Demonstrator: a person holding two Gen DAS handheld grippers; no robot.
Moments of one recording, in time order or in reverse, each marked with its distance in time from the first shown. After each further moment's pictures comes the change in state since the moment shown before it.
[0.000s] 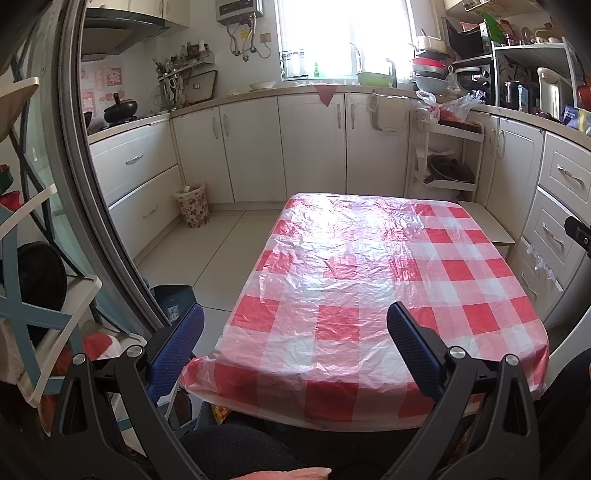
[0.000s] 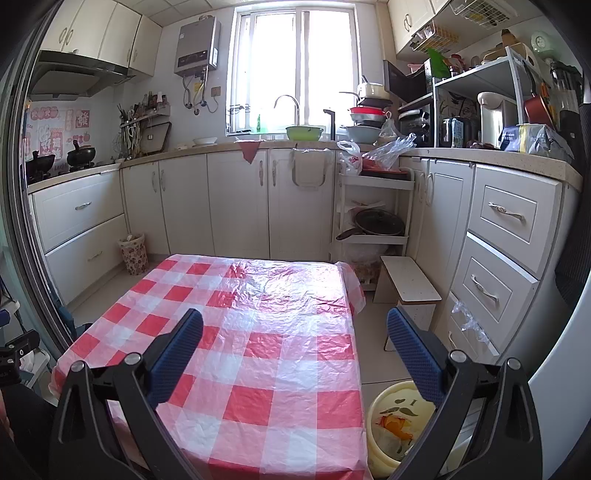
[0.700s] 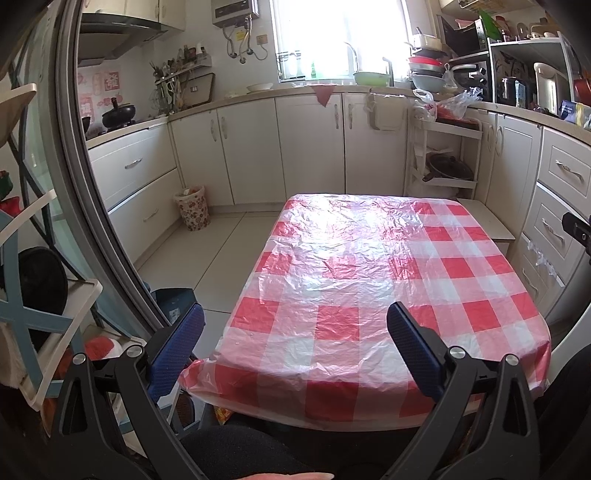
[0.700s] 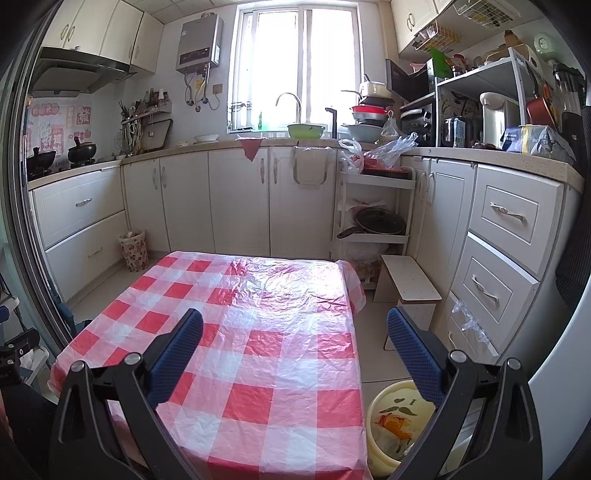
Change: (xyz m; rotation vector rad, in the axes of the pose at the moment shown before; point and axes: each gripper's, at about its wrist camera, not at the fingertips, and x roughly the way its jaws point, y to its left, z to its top) left arm 0.001 0.000 0.000 0.015 -0.004 0.000; right arm 0.003 -0.001 -0.001 -0.011 0.008 0.005
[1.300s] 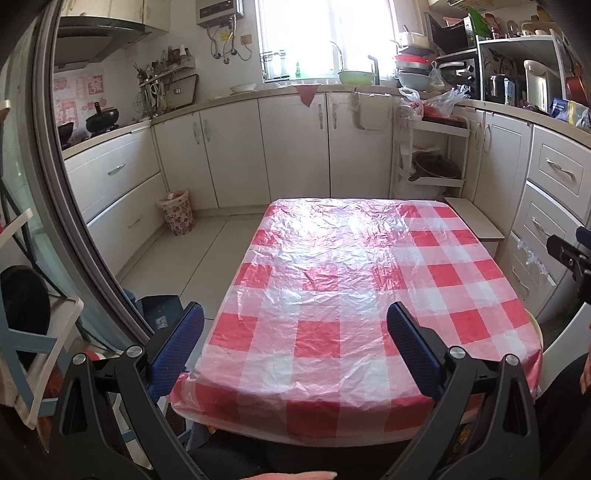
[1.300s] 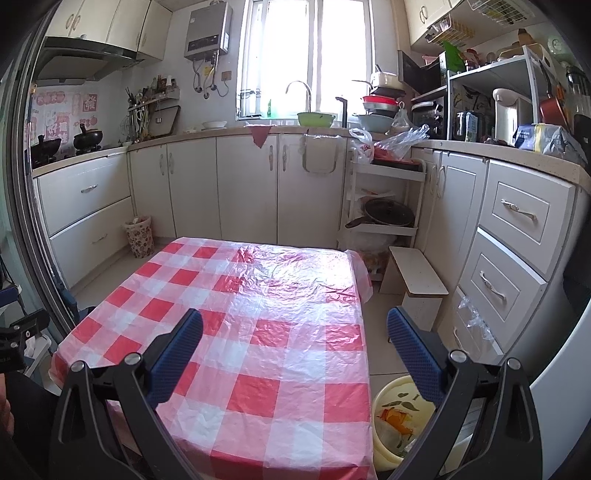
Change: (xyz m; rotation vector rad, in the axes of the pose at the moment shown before) left arm 0.020 -0.014 0.023 0.039 0.000 -0.058; right arm 0.018 0.003 0.000 -0.018 0.081 0.040
